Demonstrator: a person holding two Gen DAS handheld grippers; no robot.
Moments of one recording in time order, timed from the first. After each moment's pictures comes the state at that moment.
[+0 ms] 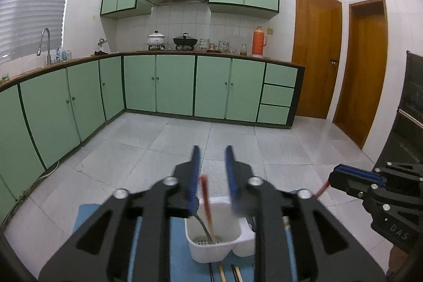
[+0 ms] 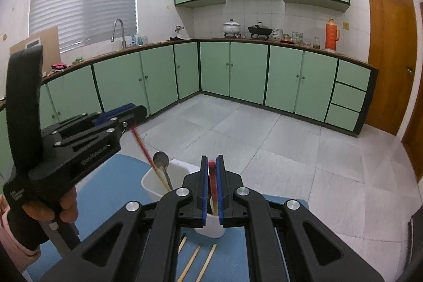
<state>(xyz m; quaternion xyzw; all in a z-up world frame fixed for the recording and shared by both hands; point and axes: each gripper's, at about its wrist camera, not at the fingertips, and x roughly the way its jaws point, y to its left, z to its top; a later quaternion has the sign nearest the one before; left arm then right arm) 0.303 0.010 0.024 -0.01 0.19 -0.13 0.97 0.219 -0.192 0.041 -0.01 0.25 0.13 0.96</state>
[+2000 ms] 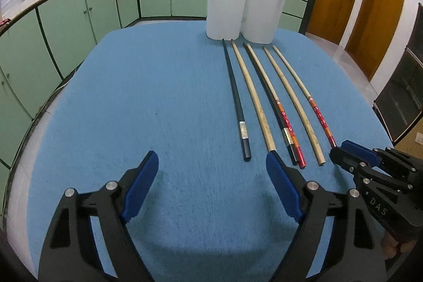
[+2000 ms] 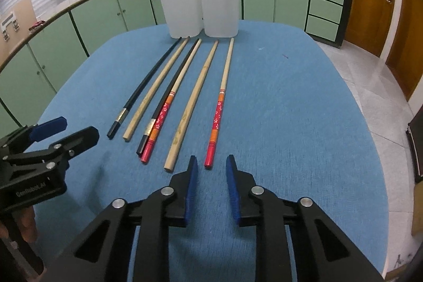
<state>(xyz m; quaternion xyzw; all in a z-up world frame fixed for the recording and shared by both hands) 0.098 0.045 -0.157 0.01 0.42 -0.08 0.90 0.027 -0.160 -0.159 0.03 0.43 0.06 0.90</state>
